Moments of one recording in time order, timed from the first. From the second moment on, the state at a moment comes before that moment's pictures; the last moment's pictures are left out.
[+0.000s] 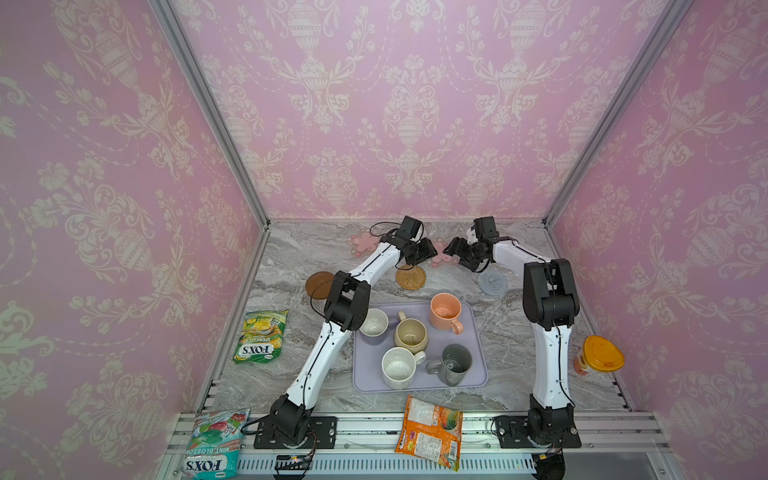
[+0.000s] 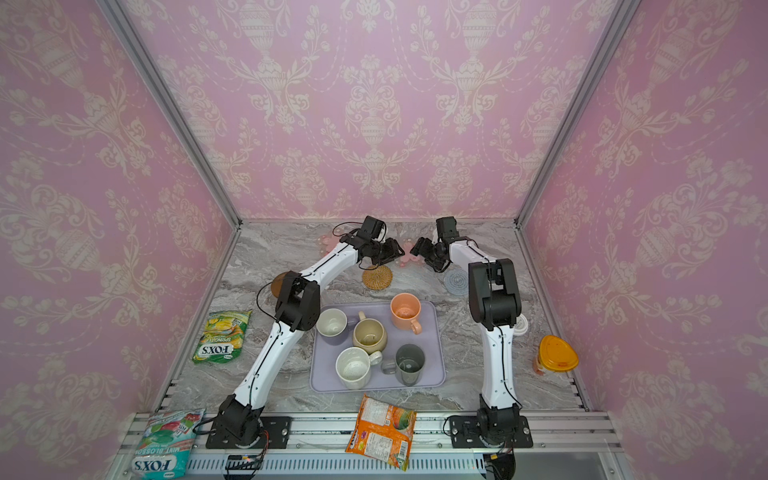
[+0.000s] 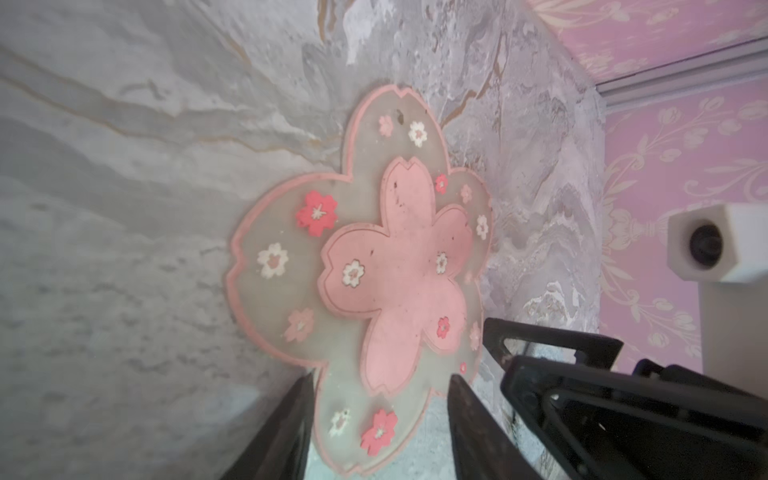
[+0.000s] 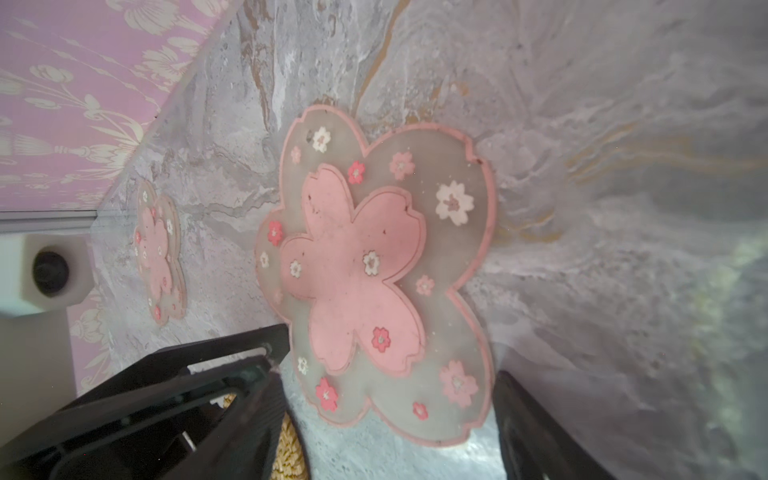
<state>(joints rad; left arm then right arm) -0.49 2.76 2.52 -0.54 0.38 -0.79 0.12 2.28 1.73 -0.39 -0.37 0.64</state>
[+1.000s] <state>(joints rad) -0.47 2.86 2.60 -0.37 0.38 -0.89 0.04 2.39 1.89 -0.41 -0.45 0.67</state>
